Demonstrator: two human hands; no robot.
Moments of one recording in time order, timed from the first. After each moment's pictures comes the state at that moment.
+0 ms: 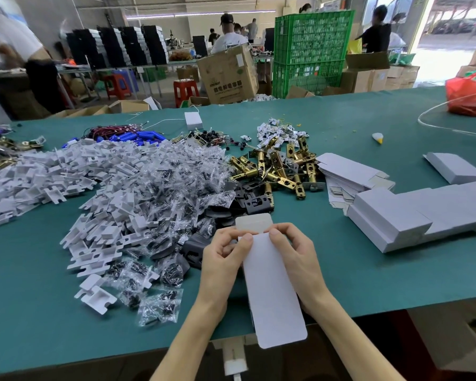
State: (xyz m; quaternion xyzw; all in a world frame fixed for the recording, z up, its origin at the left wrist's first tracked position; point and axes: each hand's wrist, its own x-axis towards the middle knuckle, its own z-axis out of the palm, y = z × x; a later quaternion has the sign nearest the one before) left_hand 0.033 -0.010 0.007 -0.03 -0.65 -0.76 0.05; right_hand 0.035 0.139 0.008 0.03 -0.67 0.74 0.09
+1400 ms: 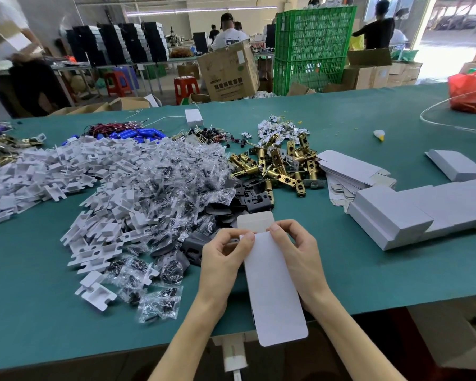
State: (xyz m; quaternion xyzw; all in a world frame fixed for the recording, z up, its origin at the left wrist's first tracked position) left_hand 0.032 -0.011 0.001 -0.03 -0.66 -0.75 0.06; right_hand 0.035 0.140 0.008 0.02 -0.67 0.73 0.11
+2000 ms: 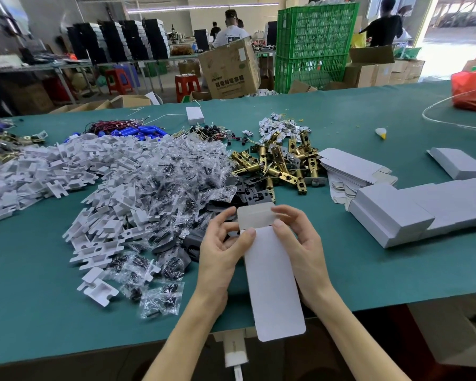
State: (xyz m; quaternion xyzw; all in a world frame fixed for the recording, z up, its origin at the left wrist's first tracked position) left_hand 0.033 -0.012 0.009 -0.04 -0.59 -0.80 0.05; right_hand 0.039 0.140 0.014 0.07 -0.62 0.77 0.12
